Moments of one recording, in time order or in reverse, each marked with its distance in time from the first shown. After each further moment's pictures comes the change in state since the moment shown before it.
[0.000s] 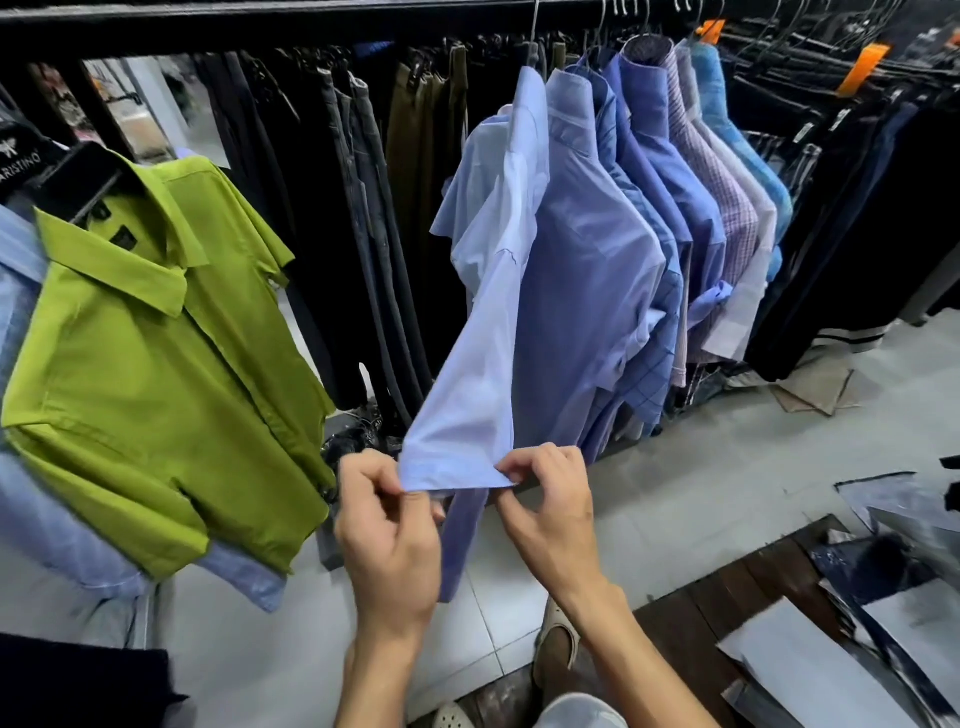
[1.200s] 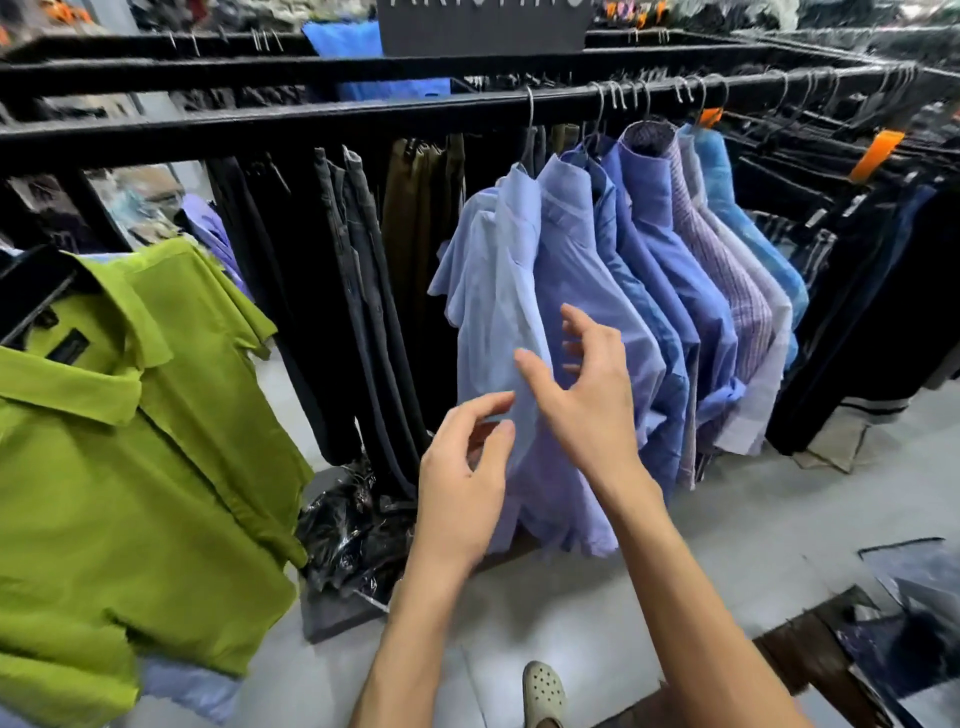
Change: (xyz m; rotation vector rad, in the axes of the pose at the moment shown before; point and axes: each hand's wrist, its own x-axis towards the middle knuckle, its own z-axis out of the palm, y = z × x) left_hand 0.111 -0.012 0.124 -0.038 -0.406 -0.176; right_hand 0.214 -0.011 -0.036 0.134 0.059 0.183
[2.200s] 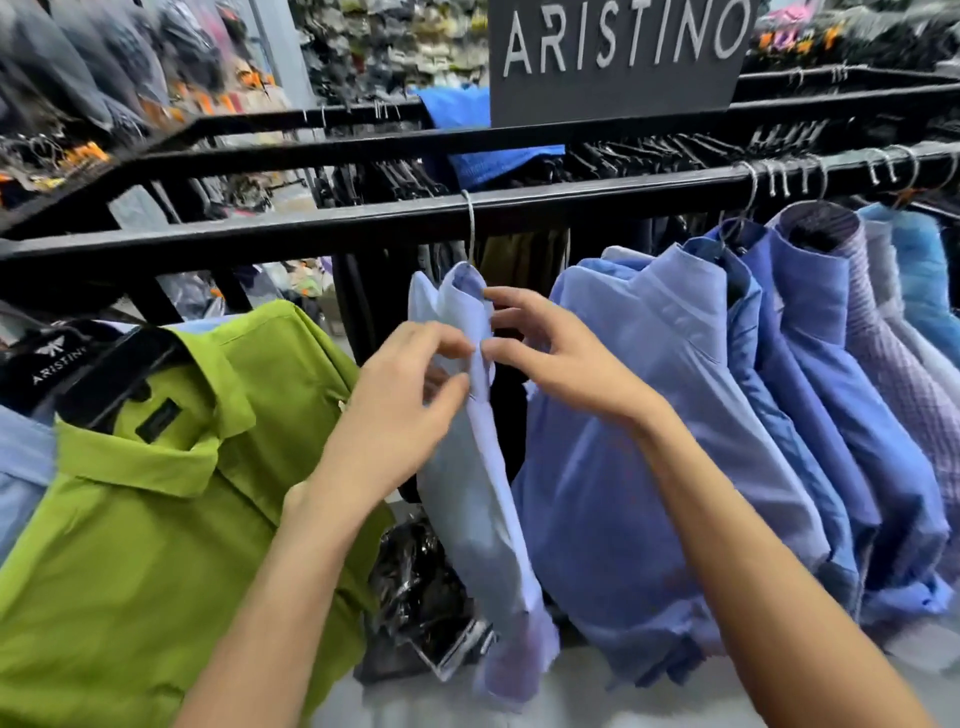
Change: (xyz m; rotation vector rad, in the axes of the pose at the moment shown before) left_hand 0.162 0.053 -0.091 0.715 0.032 0.269; right_hand 0.174 -0.034 0.091 0.157 -0.738 -0.326
